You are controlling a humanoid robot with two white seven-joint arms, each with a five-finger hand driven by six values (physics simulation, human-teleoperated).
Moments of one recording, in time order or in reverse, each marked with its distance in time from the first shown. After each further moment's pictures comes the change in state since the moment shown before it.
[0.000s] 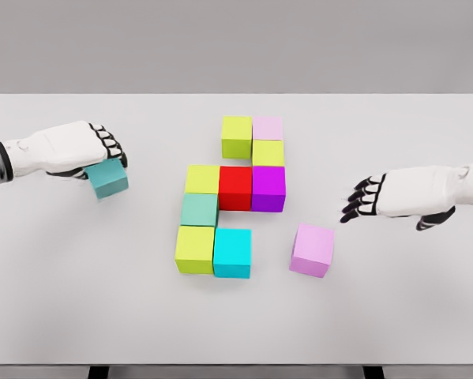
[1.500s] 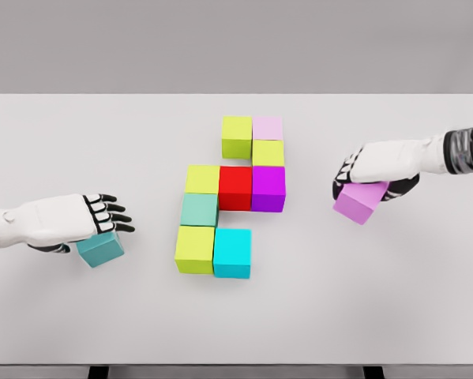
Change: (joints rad) left arm 0.248 0.223 -0.005 -0.278 0.033 0.000 0.019; right arm -0.028 0.225 -0.004 0.263 0.017 -0.002 0.001
